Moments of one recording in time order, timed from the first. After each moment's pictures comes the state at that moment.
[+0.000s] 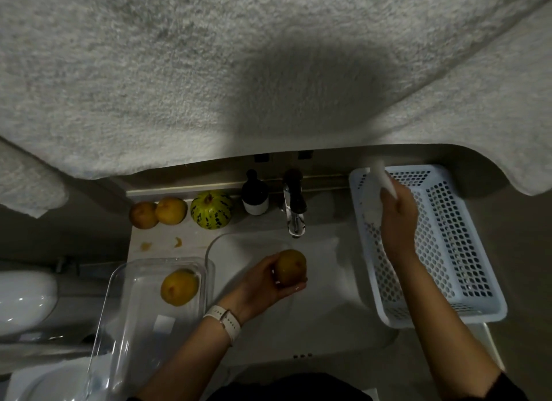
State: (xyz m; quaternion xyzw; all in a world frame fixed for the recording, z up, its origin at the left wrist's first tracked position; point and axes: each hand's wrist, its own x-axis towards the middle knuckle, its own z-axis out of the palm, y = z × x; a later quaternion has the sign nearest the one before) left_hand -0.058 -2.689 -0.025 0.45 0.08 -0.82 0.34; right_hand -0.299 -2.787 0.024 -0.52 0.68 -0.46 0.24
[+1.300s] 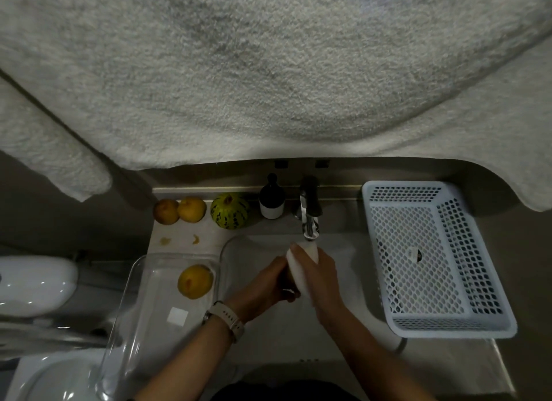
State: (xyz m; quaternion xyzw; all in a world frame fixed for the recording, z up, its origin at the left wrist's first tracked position) left_hand -0.048 -2.672 0.005 0.52 -0.20 -0.77 0.30; right_hand -0.156 -2.688 0.017 -0.34 0.72 -0.28 0.54
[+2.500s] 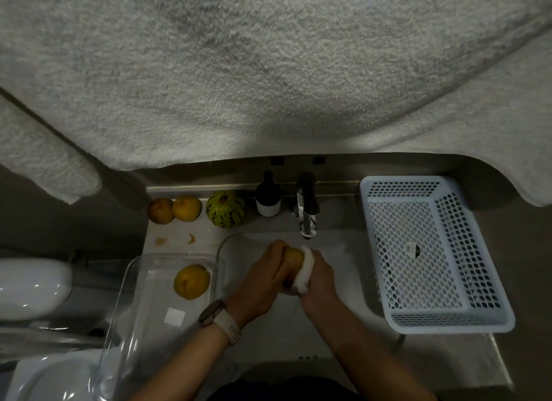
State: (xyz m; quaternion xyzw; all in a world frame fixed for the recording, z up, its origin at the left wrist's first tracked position) left_hand -0.032 -2.668 0.004 0.55 -0.62 -0.49 0.28; right_hand -0.148 -2.695 0.012 -0.02 0.64 -0.38 0.67
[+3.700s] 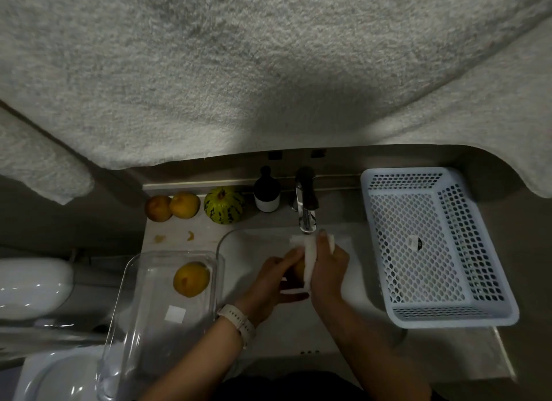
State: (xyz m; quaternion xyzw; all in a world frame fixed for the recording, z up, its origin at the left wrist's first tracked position) left_hand -0.056 -2.672 0.004 0.56 -0.19 -0.76 0.27; right_hand -0.164 -2.698 -0.010 -0.26 0.71 -0.47 0.45
